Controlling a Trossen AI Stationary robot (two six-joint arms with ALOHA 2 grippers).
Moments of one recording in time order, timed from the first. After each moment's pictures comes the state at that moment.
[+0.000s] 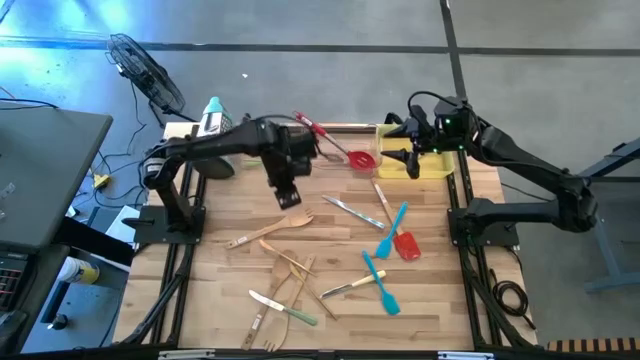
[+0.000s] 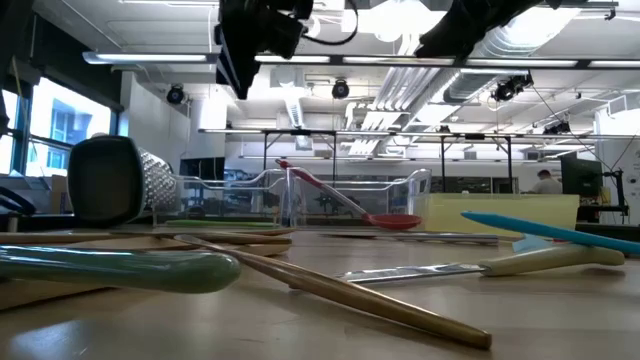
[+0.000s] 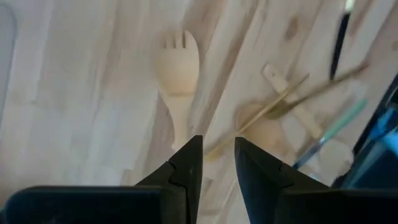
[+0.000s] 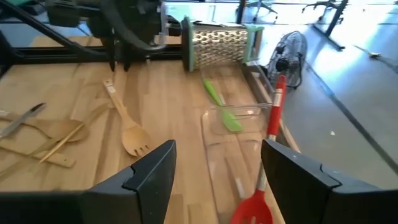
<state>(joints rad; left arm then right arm) 0.23 1.74 1.73 -1.40 0.25 -0.16 -0.60 1.02 1.02 -0.45 -0.39 -0.24</state>
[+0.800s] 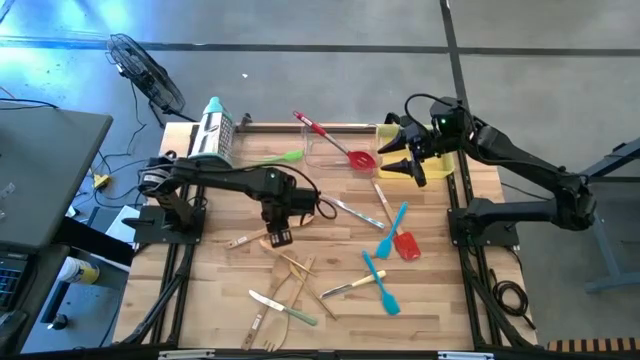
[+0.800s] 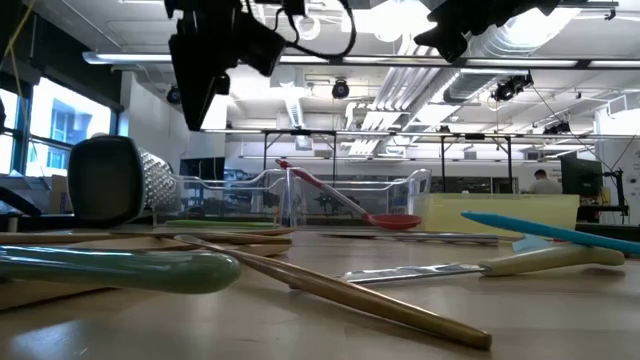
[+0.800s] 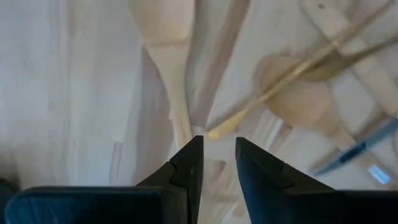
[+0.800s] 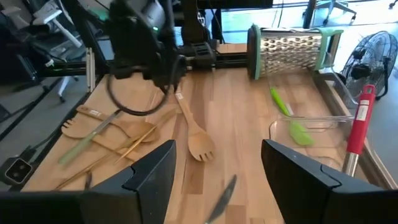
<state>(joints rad) -0.03 1.73 1.51 -1.32 0.06 -0.34 -0.60 1.04 1.02 -0.46 -0.66 -0.20</state>
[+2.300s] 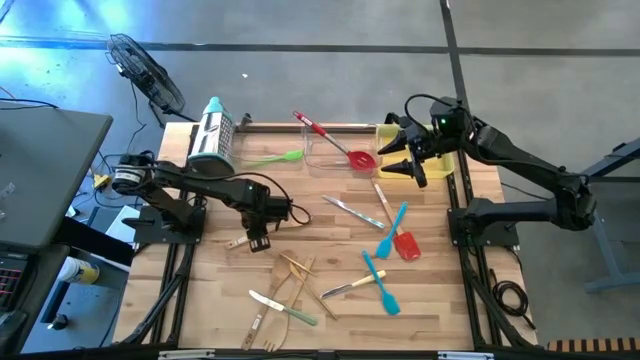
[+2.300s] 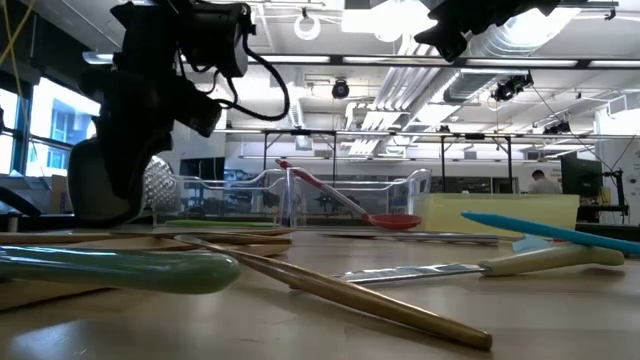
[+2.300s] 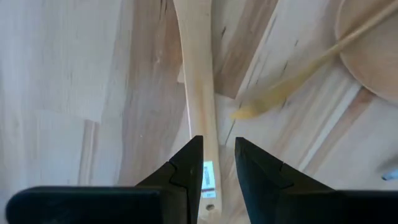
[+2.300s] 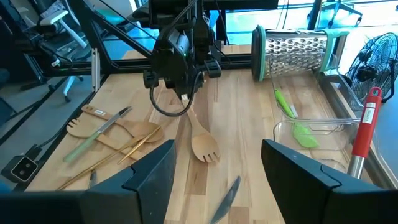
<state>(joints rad) -0.03 1.53 0.99 -0.99 0.09 -0.36 -0.60 1.04 1.02 -0.46 -0.68 -0.21</state>
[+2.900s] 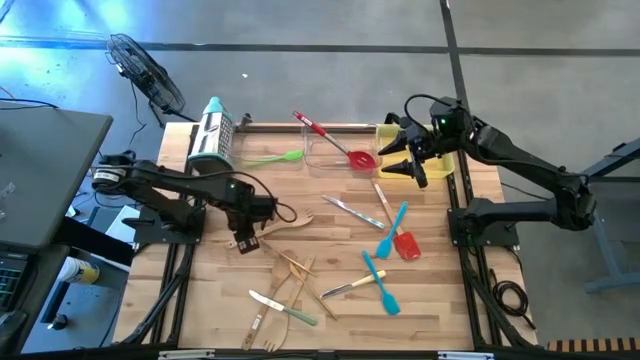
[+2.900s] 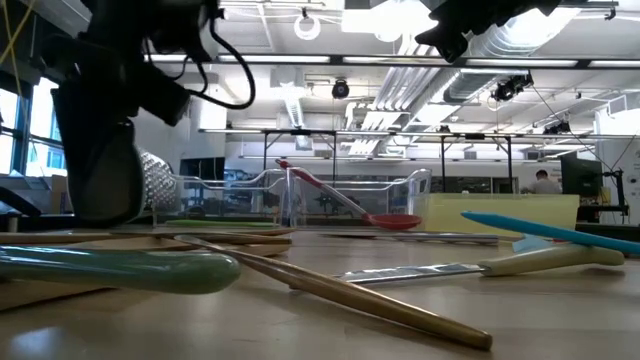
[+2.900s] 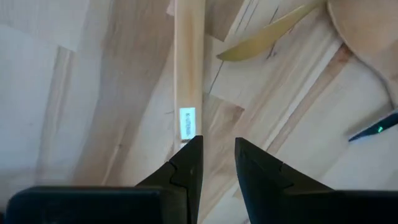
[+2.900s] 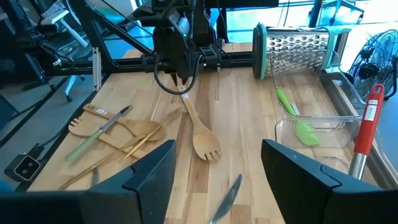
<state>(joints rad) -0.05 1.37 0.88 -1.02 0.19 -0.50 -0.60 1.04 1.02 -0.47 -0.68 -0.21</state>
